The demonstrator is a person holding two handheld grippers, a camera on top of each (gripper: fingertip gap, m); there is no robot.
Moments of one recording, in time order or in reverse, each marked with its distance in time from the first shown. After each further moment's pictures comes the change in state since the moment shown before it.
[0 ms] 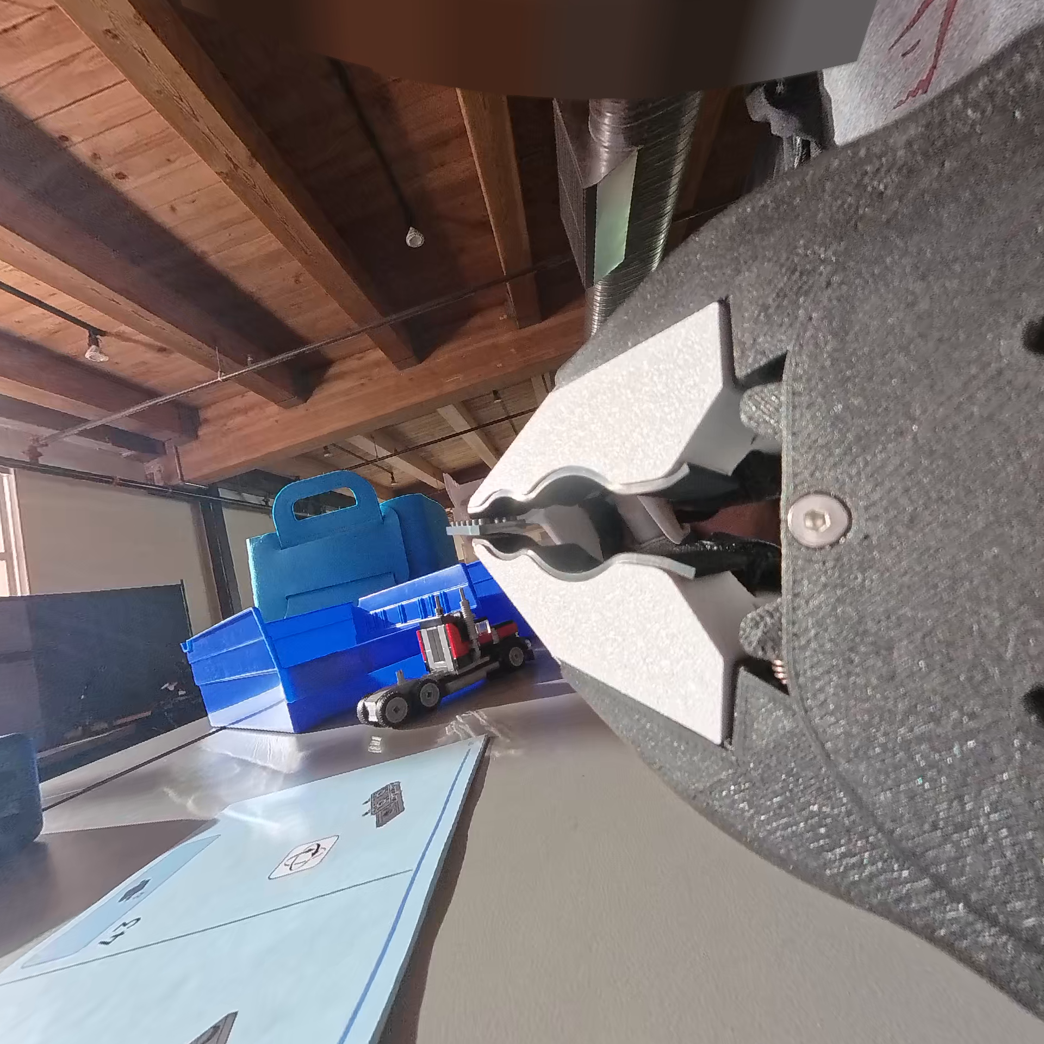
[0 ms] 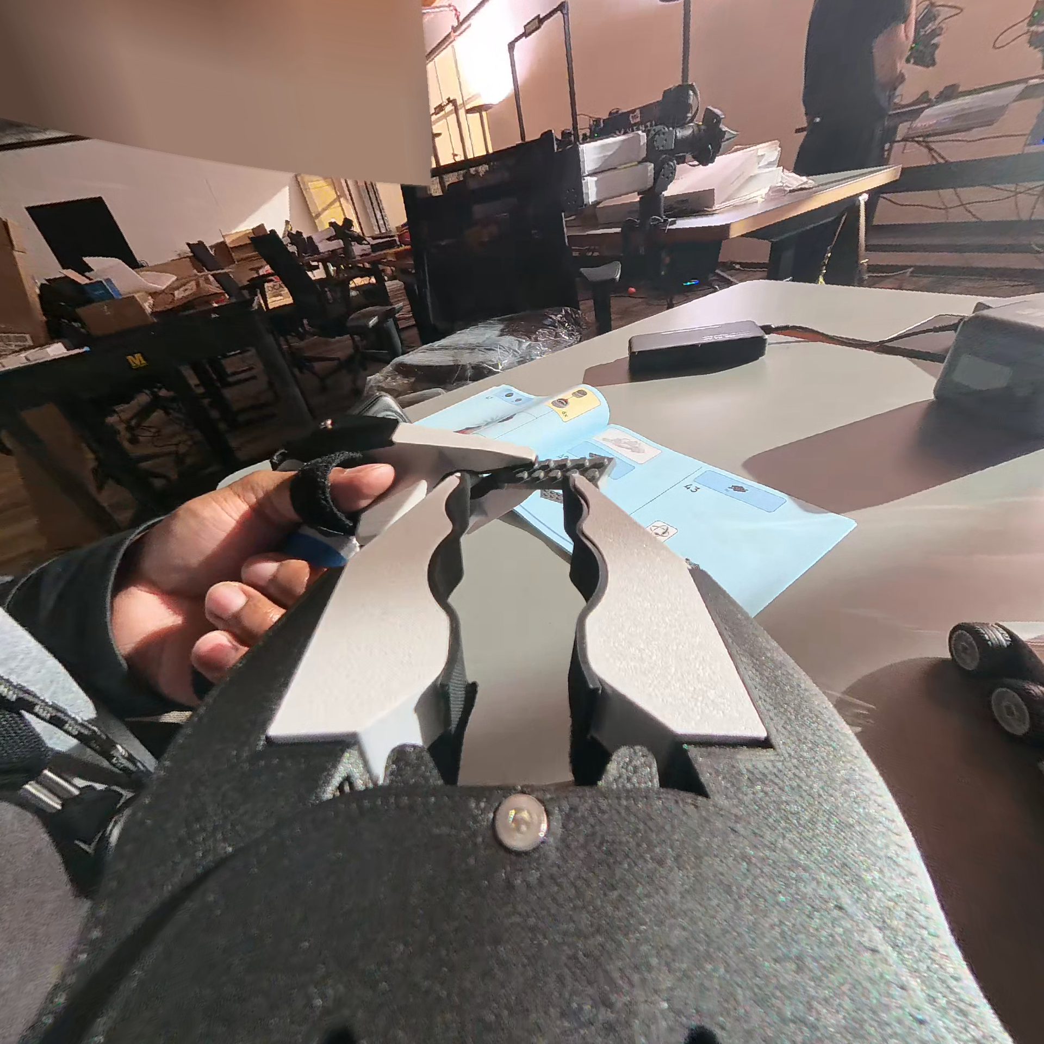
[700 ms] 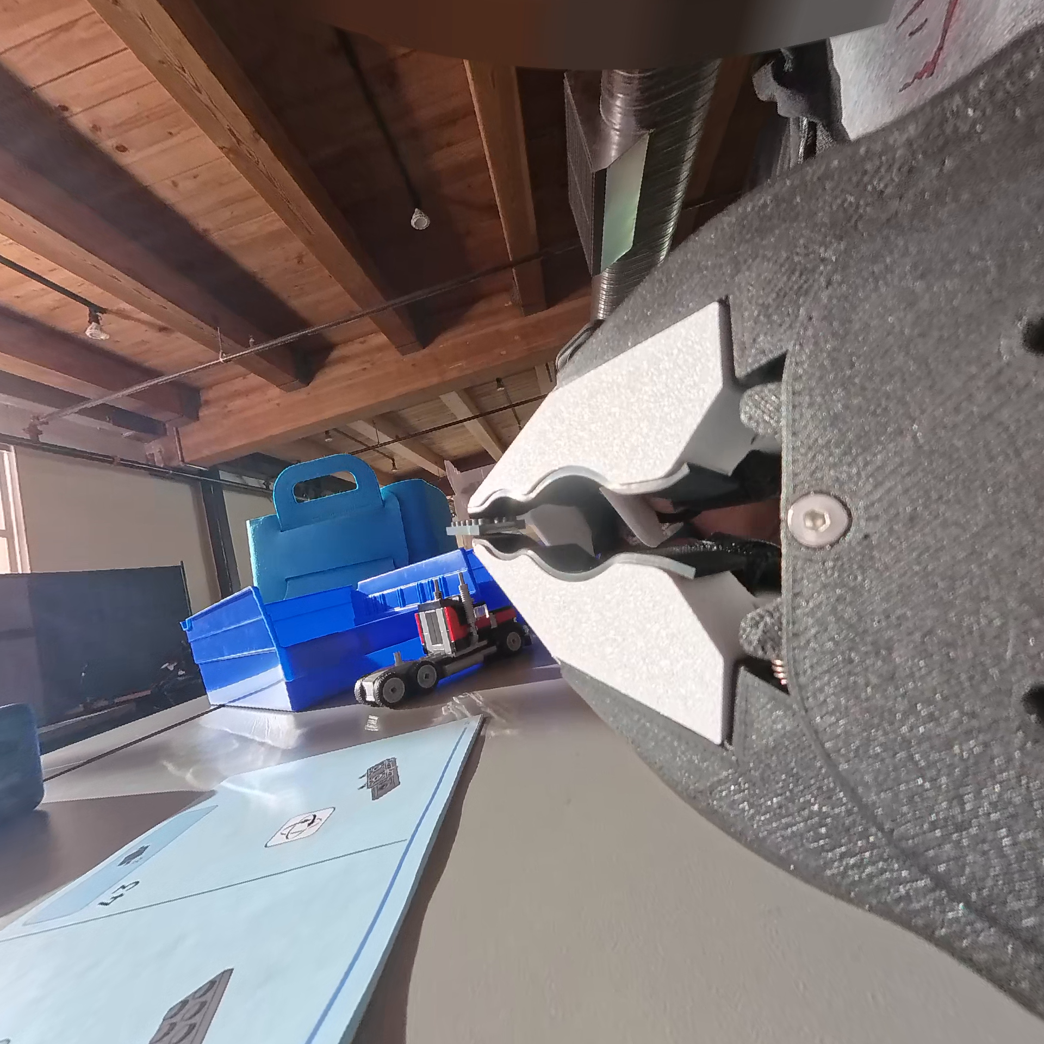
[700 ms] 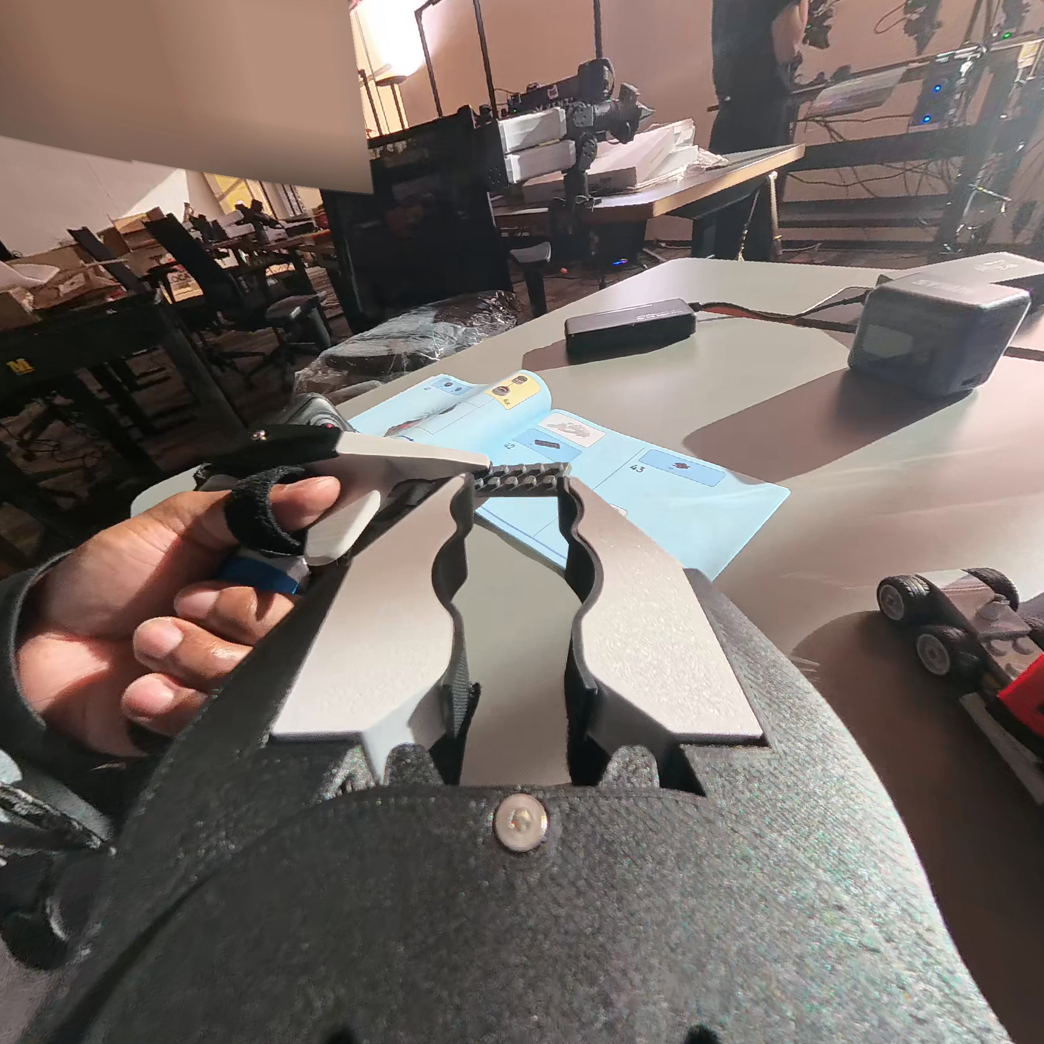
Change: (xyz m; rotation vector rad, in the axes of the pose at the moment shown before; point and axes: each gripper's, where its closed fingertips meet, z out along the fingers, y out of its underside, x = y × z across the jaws) left arm -0.007 0.000 0.000 0.001 -0.033 -0.006; right arm 0.020 0.004 0.003 -0.031 0.140 0.009
